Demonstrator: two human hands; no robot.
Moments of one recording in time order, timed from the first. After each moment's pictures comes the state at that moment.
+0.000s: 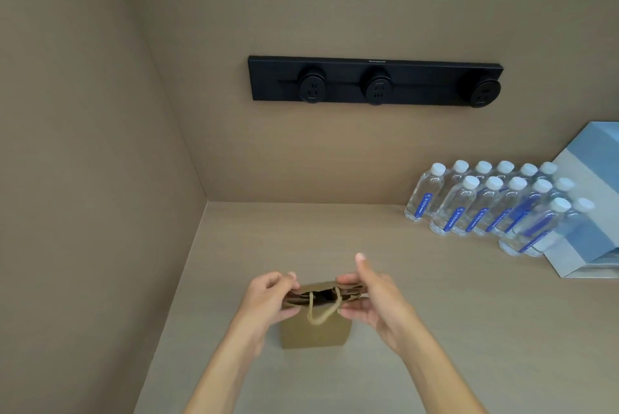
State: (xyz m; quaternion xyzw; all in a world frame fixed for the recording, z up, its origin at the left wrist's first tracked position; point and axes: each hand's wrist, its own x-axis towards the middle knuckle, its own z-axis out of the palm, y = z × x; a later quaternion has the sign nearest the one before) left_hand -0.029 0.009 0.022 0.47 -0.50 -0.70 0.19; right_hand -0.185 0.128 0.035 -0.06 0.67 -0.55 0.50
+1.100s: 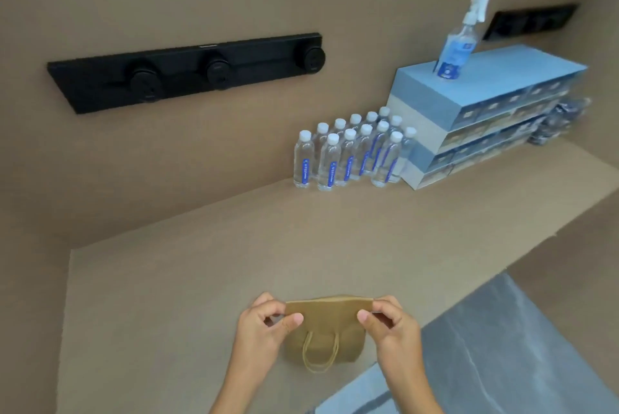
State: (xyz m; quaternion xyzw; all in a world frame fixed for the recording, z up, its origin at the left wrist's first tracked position) left_hand -0.062 0.118 -0.009 0.21 -0.74 -0.62 0.16; right_hand -0.137 0.316 -0.005 -0.06 0.73 -0.68 0.08
